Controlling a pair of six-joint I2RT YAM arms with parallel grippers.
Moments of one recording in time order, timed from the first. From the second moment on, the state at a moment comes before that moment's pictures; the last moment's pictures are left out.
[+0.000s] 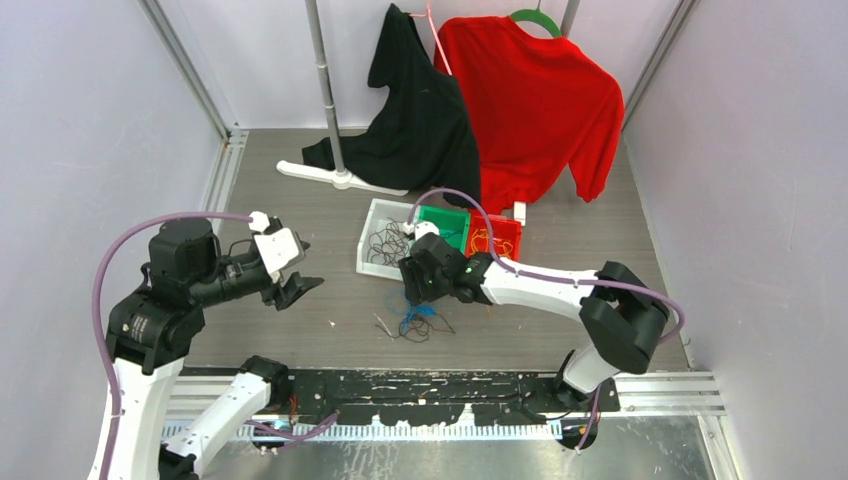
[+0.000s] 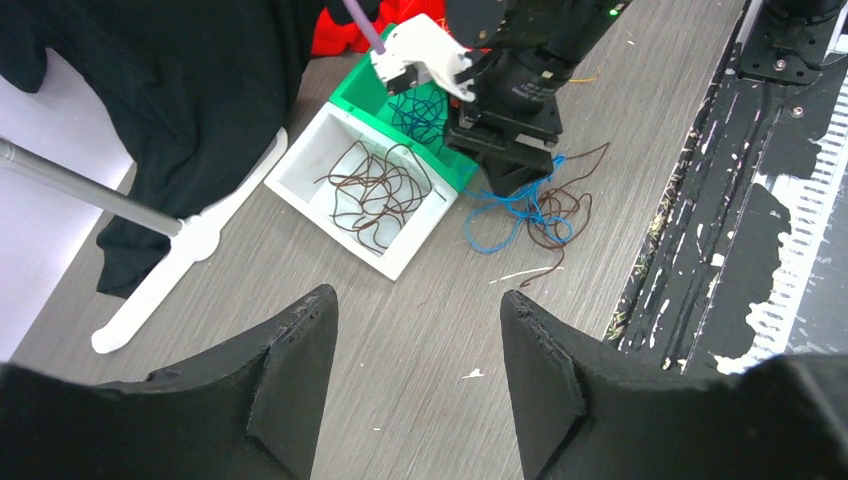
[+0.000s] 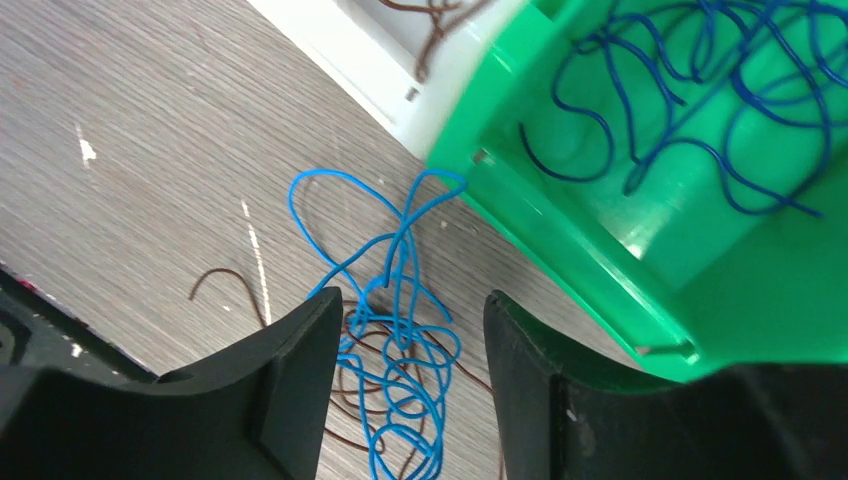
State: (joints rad) left arm -0.31 0.74 1.33 -1.07 0.63 0.57; right arm 0.96 1.53 0.91 -0.25 0.12 0.47
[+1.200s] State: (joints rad) left arm -0.31 0.71 1.33 -1.08 0.60 0.60; right arm 0.99 1.57 0.92 -0.27 0.00 0.45
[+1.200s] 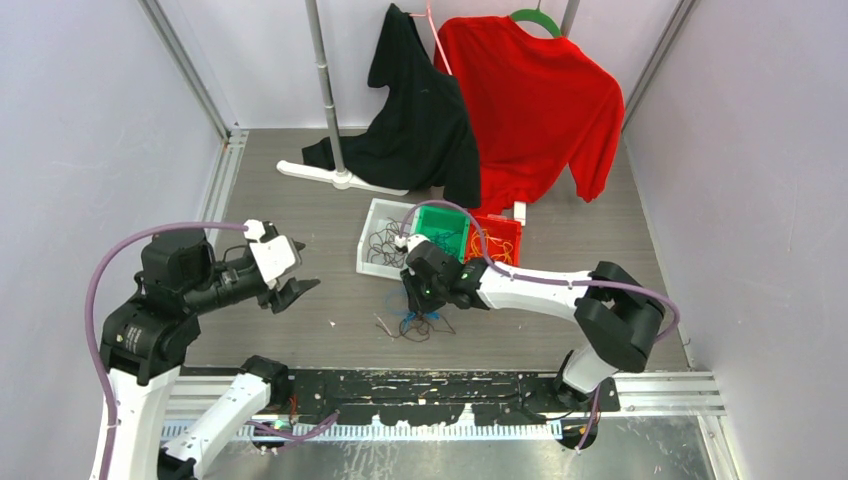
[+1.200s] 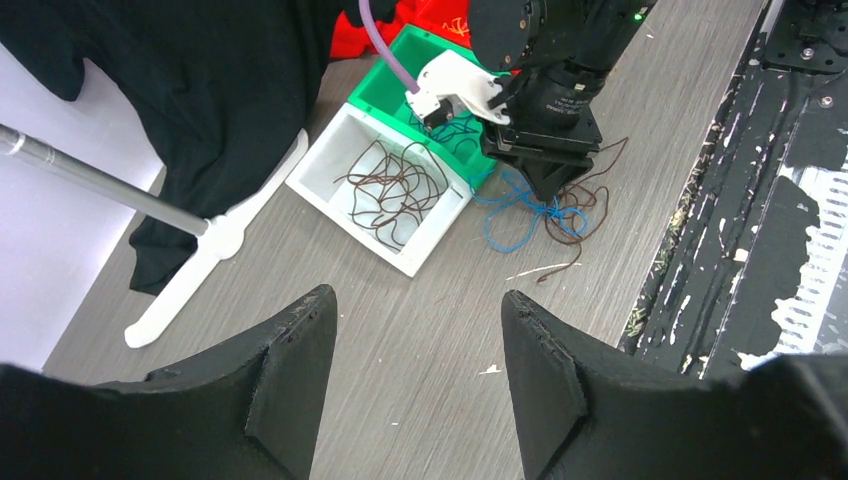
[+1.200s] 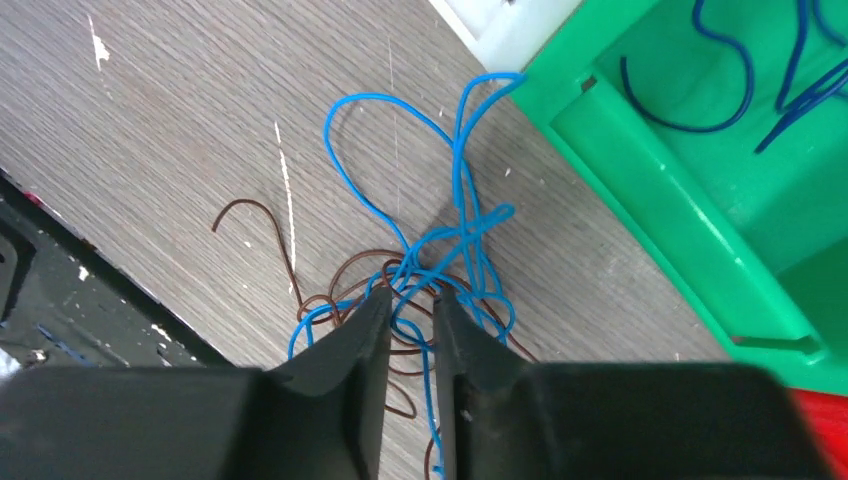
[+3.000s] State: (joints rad) left arm -0.31 0.58 0.98 -0.89 0.82 0.55; right arm 1.15 1.19 0.95 0.44 -0.35 0.42
